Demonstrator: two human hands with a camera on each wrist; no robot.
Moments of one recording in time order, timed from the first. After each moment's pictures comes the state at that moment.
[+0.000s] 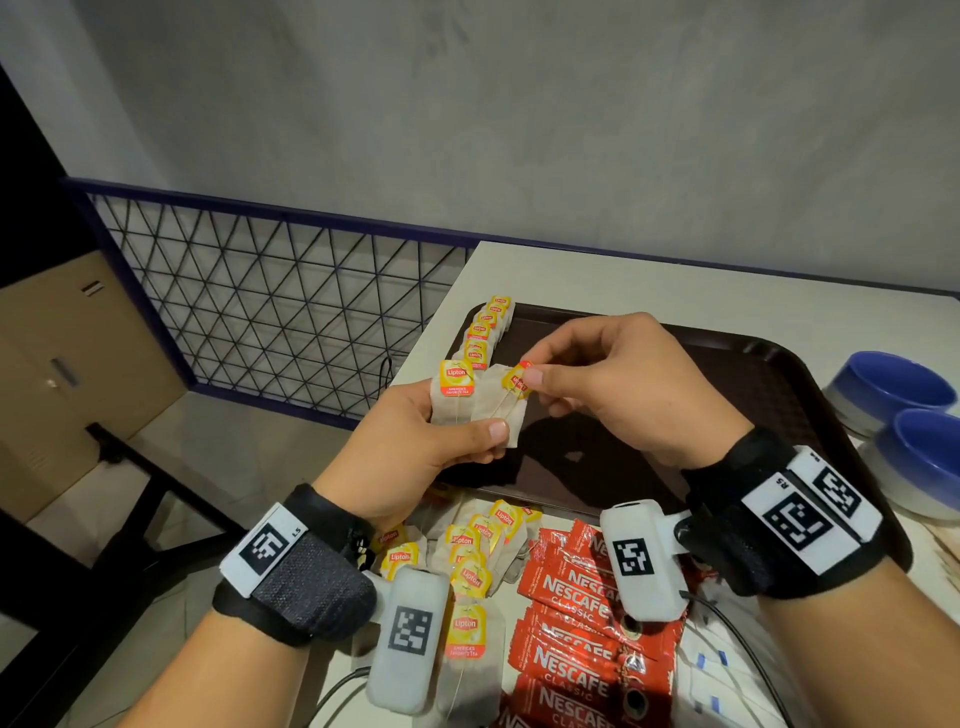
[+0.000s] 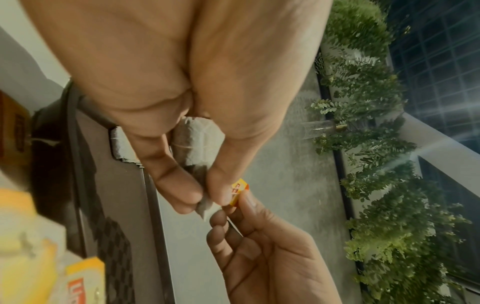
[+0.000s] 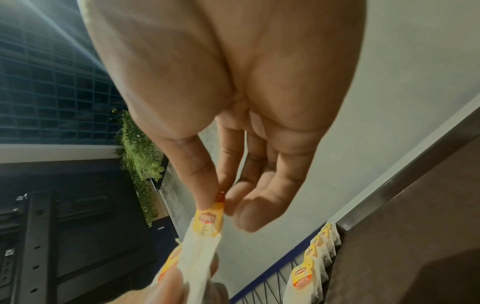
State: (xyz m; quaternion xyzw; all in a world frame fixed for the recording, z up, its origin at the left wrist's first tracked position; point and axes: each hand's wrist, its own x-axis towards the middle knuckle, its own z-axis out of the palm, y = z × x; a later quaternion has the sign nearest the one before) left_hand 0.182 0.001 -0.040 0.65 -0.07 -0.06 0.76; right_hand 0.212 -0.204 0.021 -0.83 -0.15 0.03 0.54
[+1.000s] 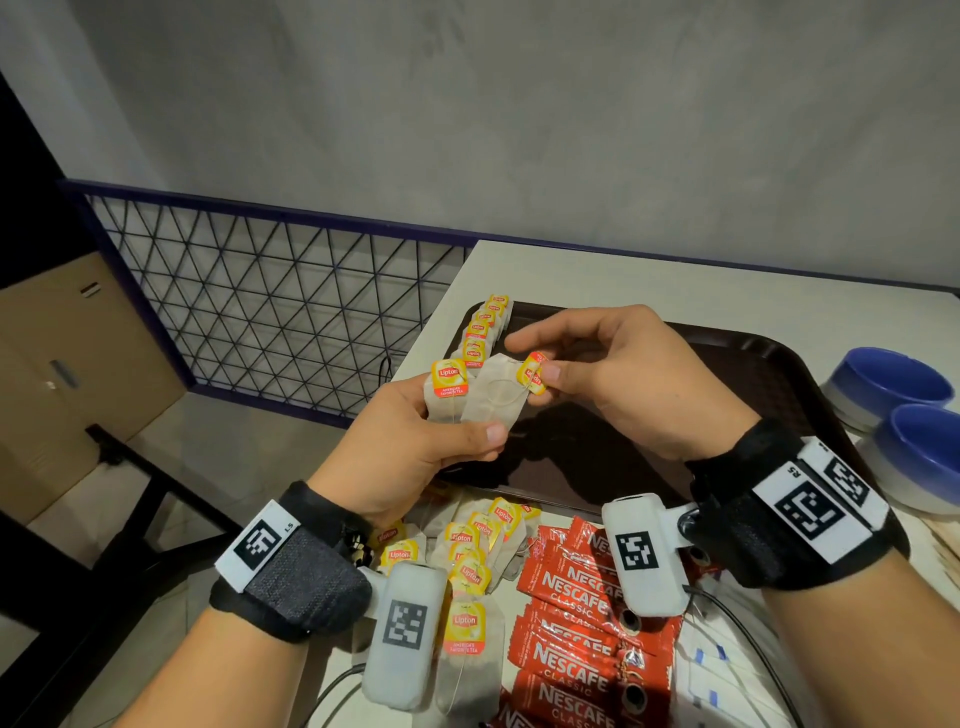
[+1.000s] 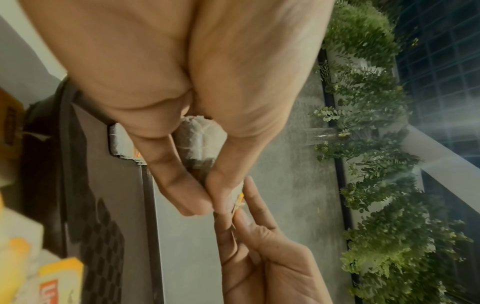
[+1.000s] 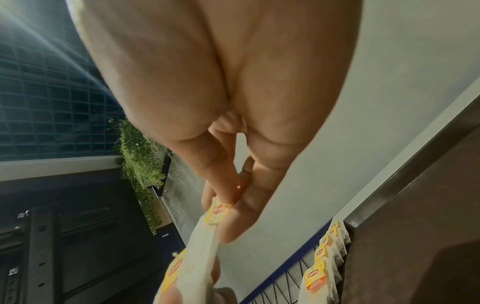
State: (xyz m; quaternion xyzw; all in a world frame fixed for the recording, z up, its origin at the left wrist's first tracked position) left_hand 0.180 0.000 -0.037 0.59 -0.06 -0.07 0.80; right_hand 0.209 -0.206 0.025 -0.78 -0.18 0.06 0.59
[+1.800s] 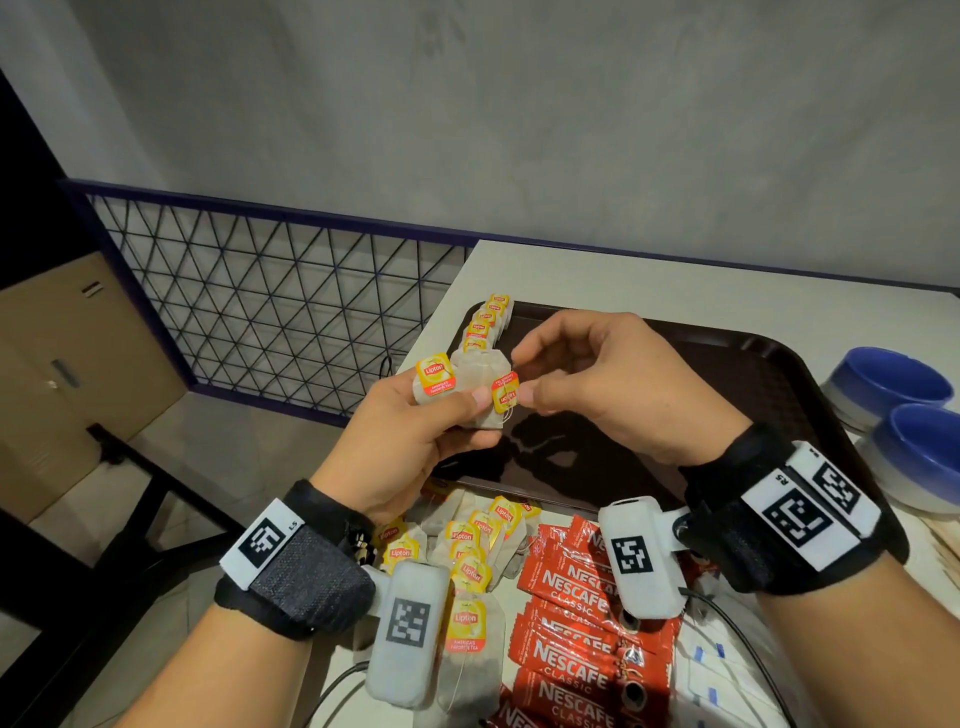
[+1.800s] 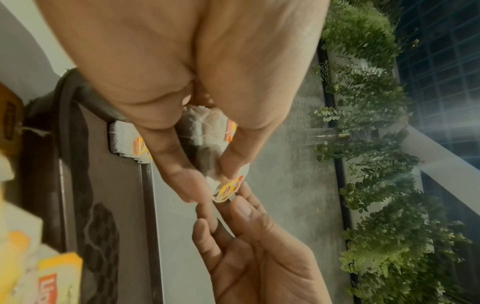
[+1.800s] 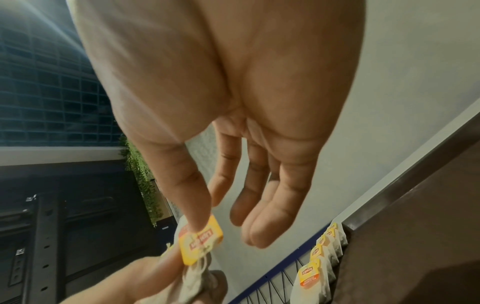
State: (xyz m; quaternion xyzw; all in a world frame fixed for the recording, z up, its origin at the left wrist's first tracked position) left_hand 0.181 -0.004 -0.031 0.57 -0.02 -0.04 0.82; right_hand 0.206 -0.203 0.026 -0.82 -0.19 0.05 0.54
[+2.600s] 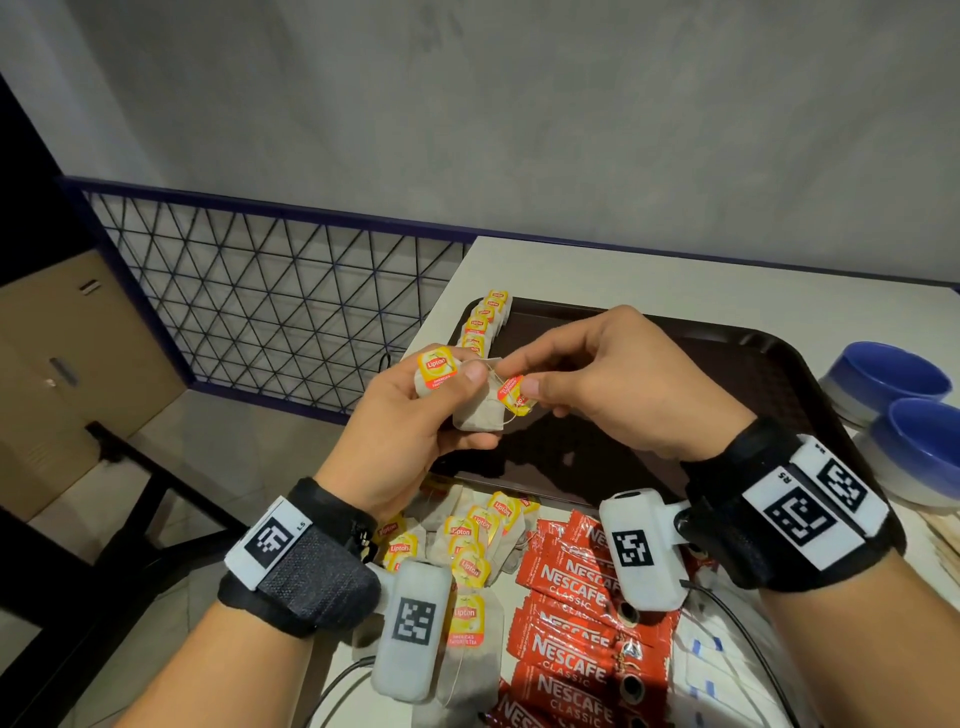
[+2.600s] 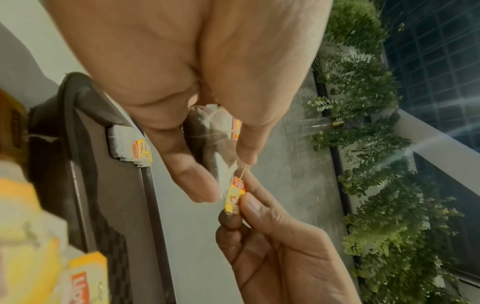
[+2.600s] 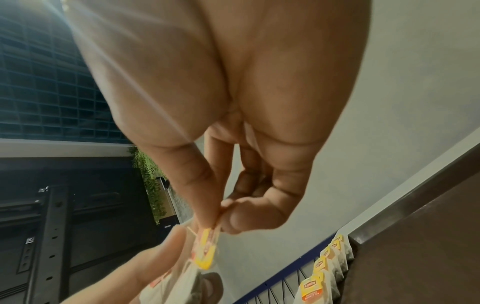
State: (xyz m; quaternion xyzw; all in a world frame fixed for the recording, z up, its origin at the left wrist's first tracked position) left_hand 0.181 -0.006 -0.031 0.60 -0.05 -0.01 0.80; right_hand 0.204 -0.204 0.031 -0.86 -0.20 0.06 0.47
